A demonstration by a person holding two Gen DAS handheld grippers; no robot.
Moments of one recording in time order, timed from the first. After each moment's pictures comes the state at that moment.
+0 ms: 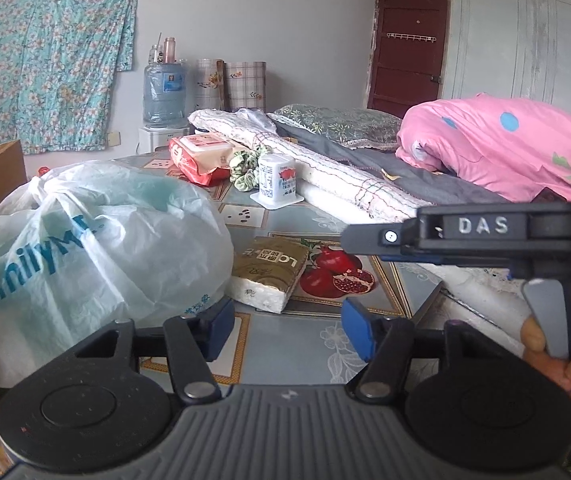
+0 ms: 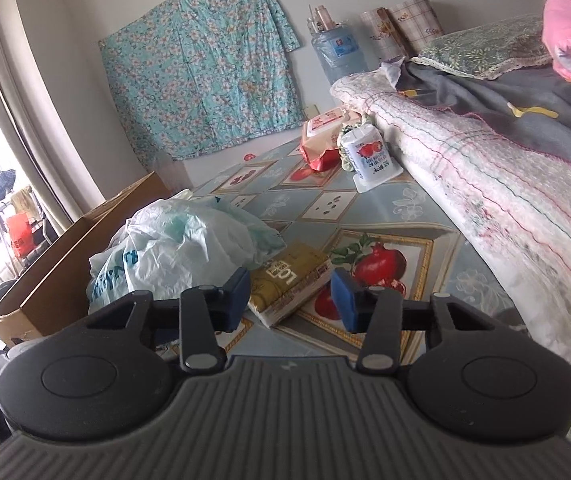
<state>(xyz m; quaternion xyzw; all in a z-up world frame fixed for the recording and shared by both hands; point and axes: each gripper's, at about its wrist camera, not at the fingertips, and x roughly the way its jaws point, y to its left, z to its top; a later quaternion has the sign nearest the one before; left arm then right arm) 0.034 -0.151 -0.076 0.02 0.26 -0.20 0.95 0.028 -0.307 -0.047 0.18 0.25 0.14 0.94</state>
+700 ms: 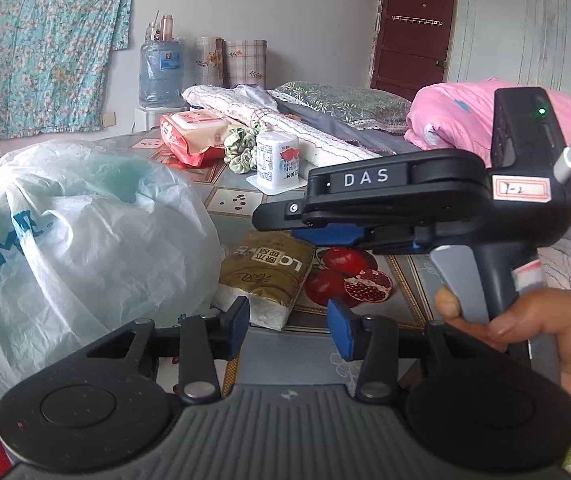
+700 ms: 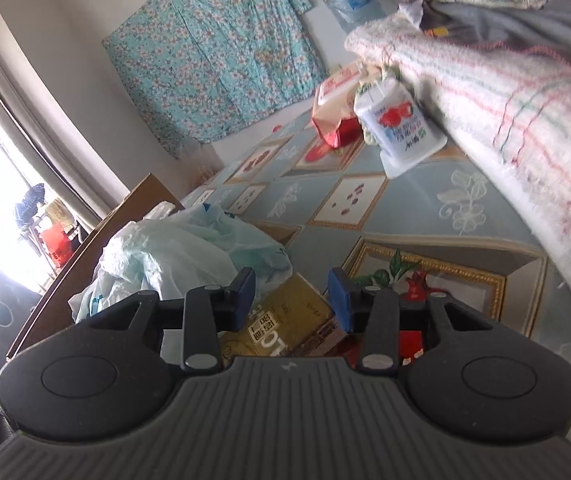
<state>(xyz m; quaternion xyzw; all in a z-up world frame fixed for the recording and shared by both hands) 0.079 -0.168 -0.095 0.02 0.29 -0.20 0.94 0.132 -0.311 -0.089 0.26 0.31 0.20 0.89</state>
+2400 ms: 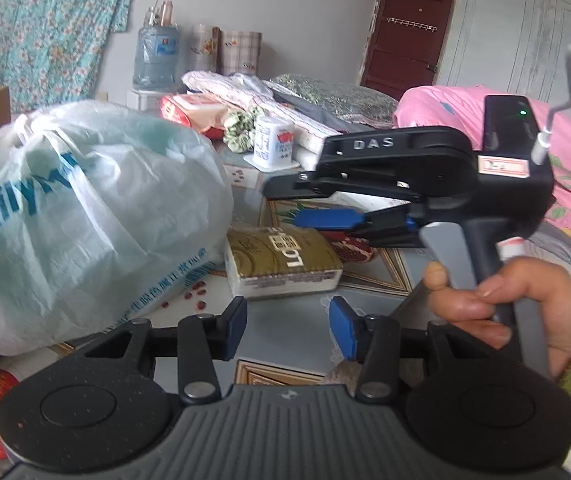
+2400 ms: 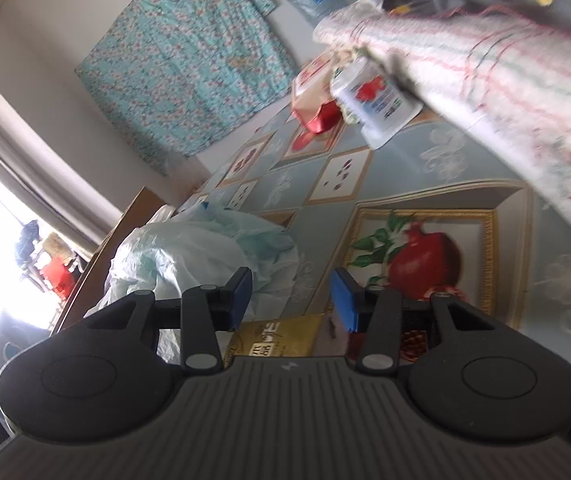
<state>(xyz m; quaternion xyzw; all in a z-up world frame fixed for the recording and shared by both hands) 0.047 -0.137 -0.099 -0.02 0.31 -0.22 0.93 0.119 -0.308 -0.094 0.32 0.33 0.18 0.87</state>
